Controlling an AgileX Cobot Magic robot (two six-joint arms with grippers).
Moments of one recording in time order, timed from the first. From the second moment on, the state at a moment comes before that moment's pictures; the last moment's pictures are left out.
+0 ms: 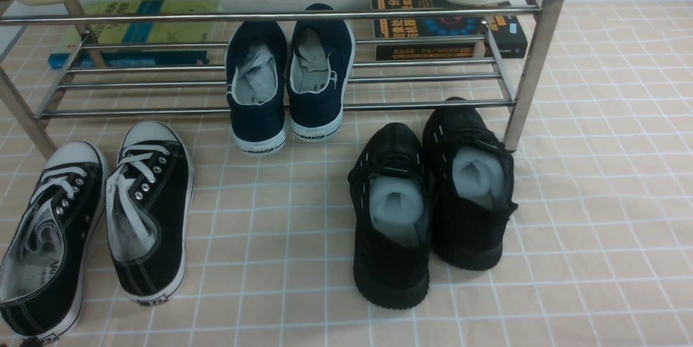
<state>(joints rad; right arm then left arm) 0.06 -0.01 0.01 0.03 0.40 0.12 0.06 -0.01 0.01 0.04 0.39 -0.18</state>
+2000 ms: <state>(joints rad) 0.06 -0.01 0.01 0.03 0.40 0.12 0.06 -0.01 0.01 0.04 0.39 -0.18</state>
